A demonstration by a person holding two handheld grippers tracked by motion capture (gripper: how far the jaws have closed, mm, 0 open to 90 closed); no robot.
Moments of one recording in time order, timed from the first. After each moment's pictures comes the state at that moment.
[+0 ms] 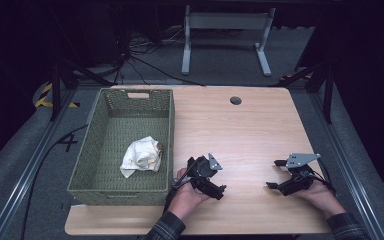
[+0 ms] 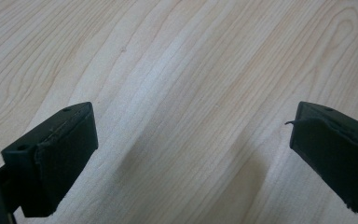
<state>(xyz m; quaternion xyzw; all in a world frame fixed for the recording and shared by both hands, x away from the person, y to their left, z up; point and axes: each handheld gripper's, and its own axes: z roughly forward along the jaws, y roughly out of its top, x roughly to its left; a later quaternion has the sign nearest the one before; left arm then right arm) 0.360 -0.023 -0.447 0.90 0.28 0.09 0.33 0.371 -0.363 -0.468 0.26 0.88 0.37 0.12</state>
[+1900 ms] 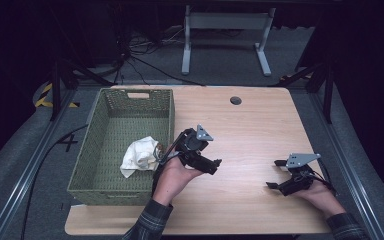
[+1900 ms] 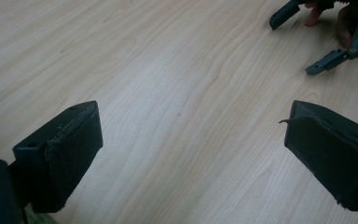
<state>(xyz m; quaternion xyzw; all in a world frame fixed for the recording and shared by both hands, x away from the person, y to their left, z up) 0.384 0.014 -0.354 0.87 0.29 0.11 0.38 0.371 -0.363 -0.468 0.26 0.88 0.37 0.12</state>
